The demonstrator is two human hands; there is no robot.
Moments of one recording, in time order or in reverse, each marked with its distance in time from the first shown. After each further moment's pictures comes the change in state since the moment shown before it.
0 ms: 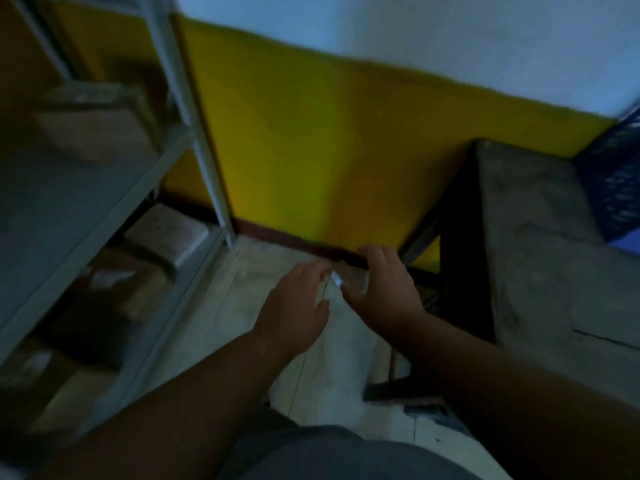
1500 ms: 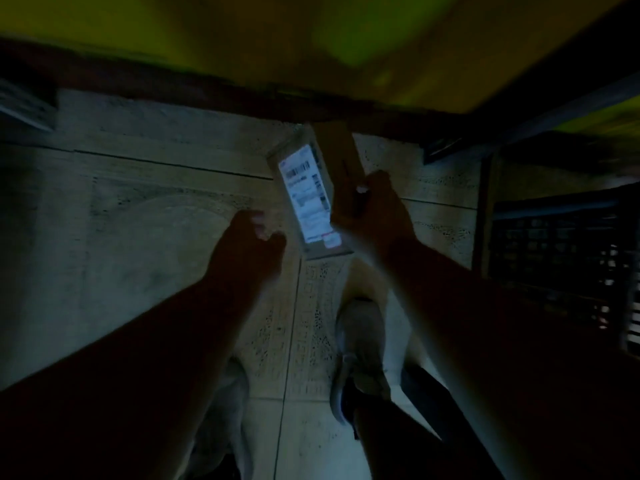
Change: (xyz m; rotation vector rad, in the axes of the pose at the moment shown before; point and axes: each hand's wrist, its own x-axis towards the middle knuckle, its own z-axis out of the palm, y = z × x) left_hand 0.300 -0.396 0.425 -0.255 -0.285 -0.849; right_hand 0.293 0.370 0.500 0.467 -0.200 0.694
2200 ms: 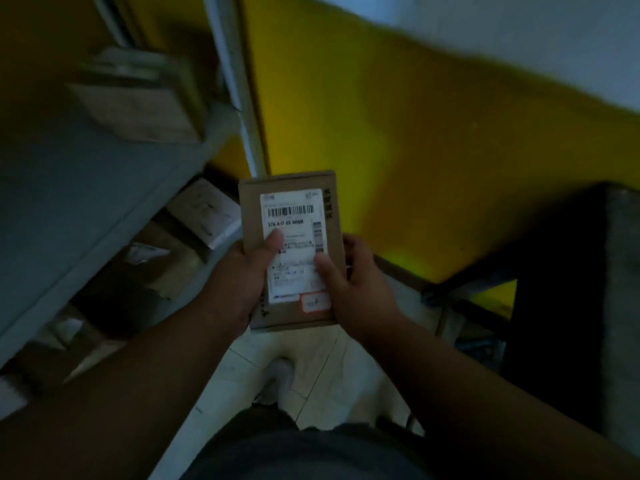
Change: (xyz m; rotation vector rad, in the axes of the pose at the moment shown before) left_hand -0.522 0.099 -0.342 -0.996 0.128 0.286; right_hand -0.519 -0.342 -0.173 0.238 -0.385 -0.538
